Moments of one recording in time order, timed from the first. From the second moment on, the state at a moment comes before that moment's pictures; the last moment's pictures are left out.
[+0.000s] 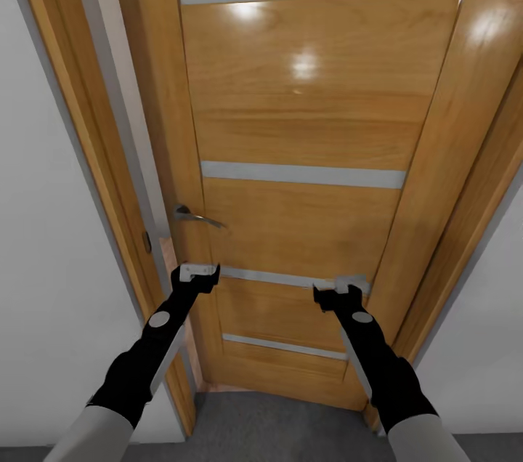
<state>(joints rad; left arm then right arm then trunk) -0.56 -0.01 -0.18 -1.07 0.07 0.04 0.05 -0.53 0.05 0.09 -1.11 0.07 0.38 -0.10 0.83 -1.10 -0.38</state>
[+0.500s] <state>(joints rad) -0.48 -0.01 -0.23 -1.07 0.04 0.02 0.05 -0.53 0.05 0.11 -1.23 0.12 0.42 -0.12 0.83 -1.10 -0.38</state>
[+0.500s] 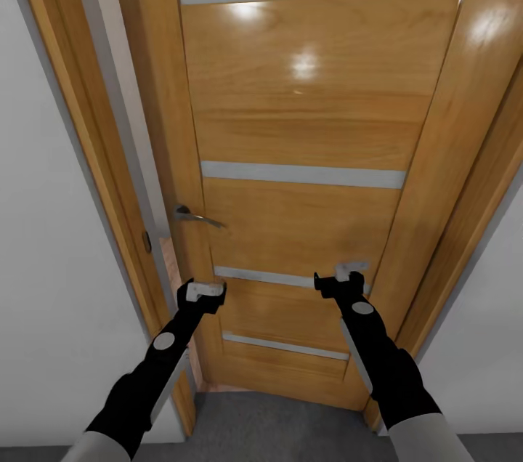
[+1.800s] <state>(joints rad) -0.37 -0.02 -0.24 -0.84 0.04 -0.10 0.04 -0.56 0.04 0.13 -1.25 0.12 0.50 -0.11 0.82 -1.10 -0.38</state>
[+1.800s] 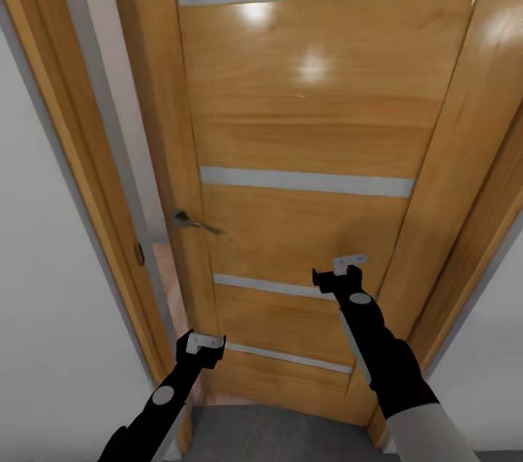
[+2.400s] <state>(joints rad) -0.37 -0.02 -0.24 -0.84 0.05 -0.10 0.04 -0.57 0.04 0.13 -1.24 0.12 0.49 -0.11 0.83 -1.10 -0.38</state>
